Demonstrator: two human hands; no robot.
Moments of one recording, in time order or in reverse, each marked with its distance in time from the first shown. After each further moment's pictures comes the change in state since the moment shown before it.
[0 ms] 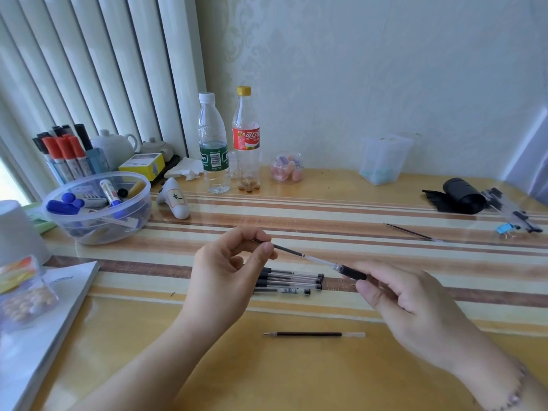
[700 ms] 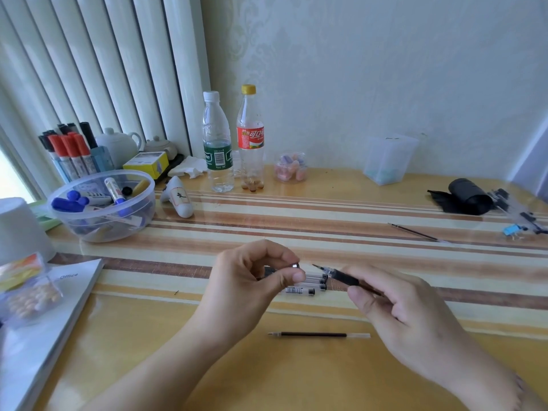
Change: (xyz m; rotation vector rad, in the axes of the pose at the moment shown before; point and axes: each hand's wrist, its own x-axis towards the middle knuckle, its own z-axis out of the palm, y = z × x) left_hand -0.008 0.012 0.007 -0.063 -0.137 -0.070; right_hand -0.003 -0.018 0.008 0.056 0.014 -0.028
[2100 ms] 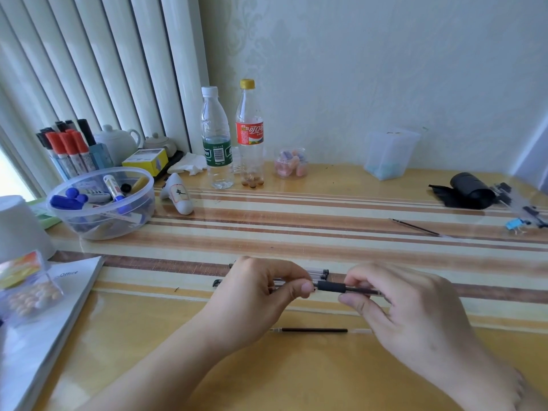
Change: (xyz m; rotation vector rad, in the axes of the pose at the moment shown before) left_hand -0.003 -0.002 0.001 0.320 -0.275 0.034; right_hand 0.001 -0.006 0.004 -0.203 0.202 -0.129
